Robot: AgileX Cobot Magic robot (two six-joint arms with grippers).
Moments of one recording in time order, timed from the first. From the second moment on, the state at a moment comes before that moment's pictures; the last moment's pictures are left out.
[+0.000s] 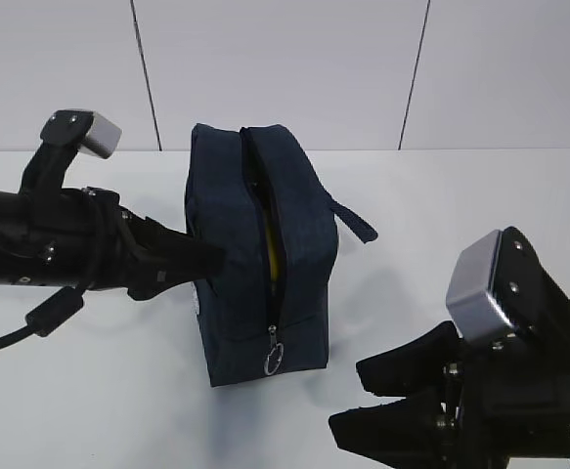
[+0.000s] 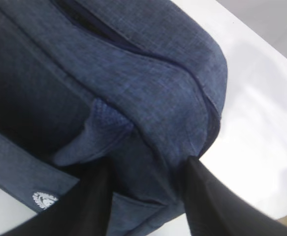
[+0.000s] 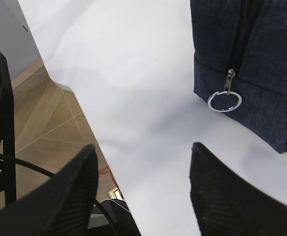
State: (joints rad) left arm -0.41 1.53 -0.68 -1.79 0.55 1.76; right arm 0.47 1.28 -0.41 1.77 0.65 -1.98
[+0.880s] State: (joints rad) left arm -0.41 1.54 -0.68 -1.79 0.63 1.76; right arm 0.47 1.54 -0.50 1.77 0.79 -2.10
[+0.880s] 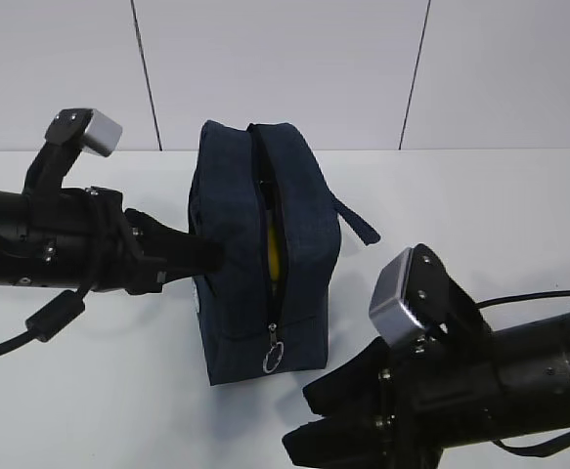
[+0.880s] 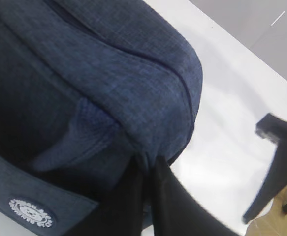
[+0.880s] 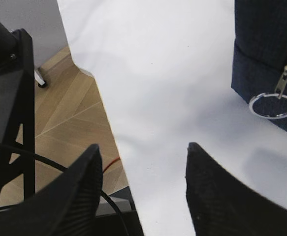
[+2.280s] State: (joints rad) left arm -0.41 1.54 -0.68 -1.79 0.73 1.74; right arm 0.47 1.74 -0.68 1.78 0.60 -2.23
